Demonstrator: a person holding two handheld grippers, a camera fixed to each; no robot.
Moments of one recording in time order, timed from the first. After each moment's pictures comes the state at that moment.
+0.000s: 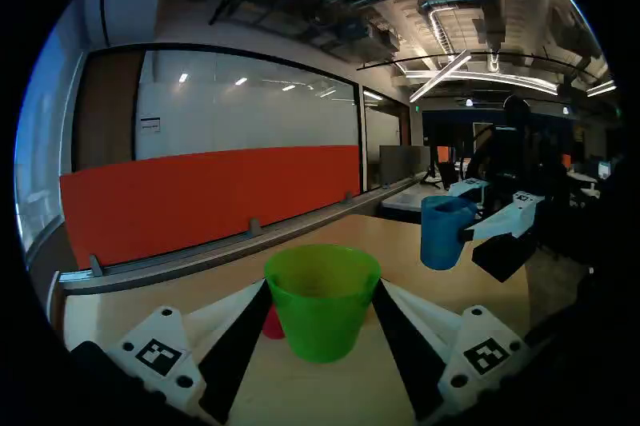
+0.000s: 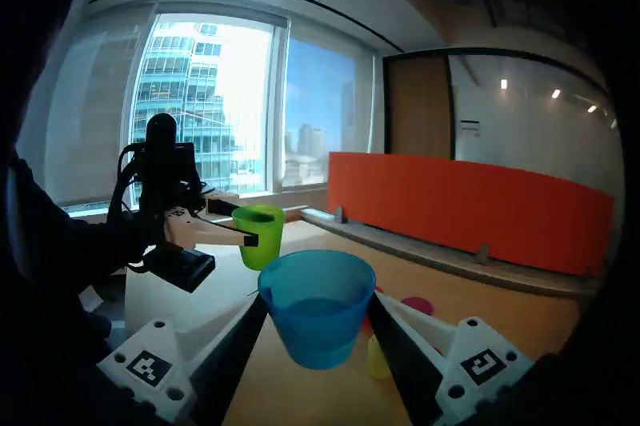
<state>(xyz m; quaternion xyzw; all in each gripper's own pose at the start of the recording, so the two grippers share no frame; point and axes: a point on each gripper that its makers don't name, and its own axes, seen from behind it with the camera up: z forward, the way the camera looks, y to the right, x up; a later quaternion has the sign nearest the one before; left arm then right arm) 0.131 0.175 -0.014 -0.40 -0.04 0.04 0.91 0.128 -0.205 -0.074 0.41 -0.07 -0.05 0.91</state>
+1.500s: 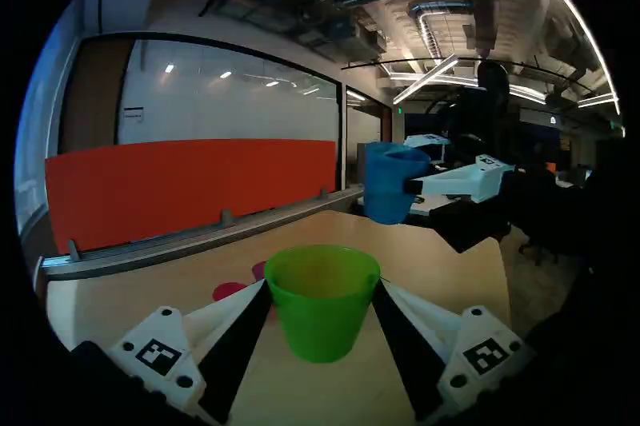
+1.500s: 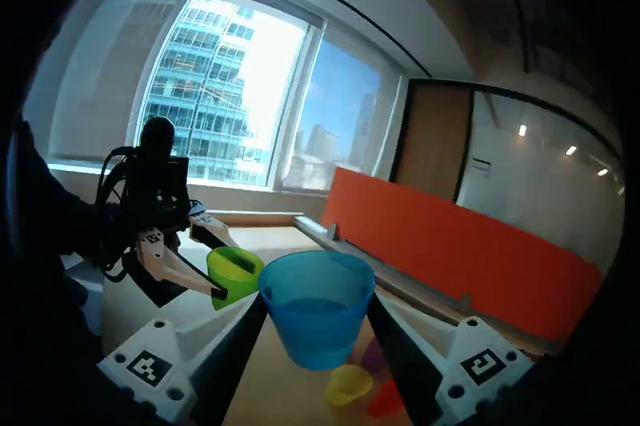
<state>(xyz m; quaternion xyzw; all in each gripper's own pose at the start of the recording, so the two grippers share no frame) 0.106 0.204 -0.046 -0.45 -0.05 0.02 0.89 0.176 -0.206 -0.046 0.42 -0.02 -0.15 0.90</state>
